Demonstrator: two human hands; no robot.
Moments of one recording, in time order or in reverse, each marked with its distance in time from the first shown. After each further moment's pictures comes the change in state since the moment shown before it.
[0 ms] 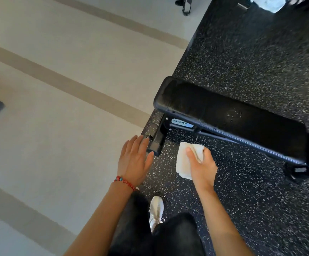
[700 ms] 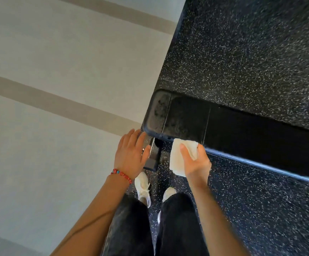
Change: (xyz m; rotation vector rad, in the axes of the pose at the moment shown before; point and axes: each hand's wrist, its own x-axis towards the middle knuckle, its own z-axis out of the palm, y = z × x) left_hand 0.272 -0.042 0.028 -0.006 -0.117 0.136; right_hand 0.214 -0.045 0.110 0.007 0.048 0.192
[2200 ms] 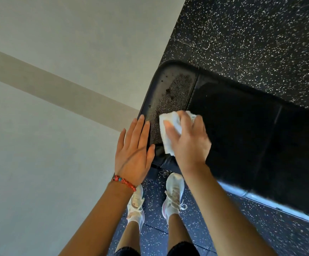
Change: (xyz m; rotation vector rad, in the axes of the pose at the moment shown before) left_hand 0.152 -0.088 0.234 -0.013 0.071 -0.085; right_hand 0.216 0.082 0.199 -0.578 -0.012 -0.637
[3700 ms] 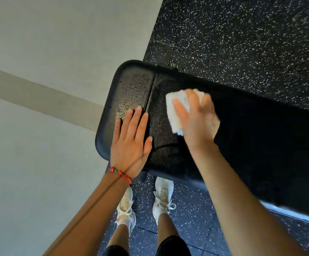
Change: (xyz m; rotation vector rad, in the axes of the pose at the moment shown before) left_hand 0.031 0.068 0.026 0.127 0.016 0.094; right_hand 0.046 0.092 -0.036 0.014 0.002 0.118
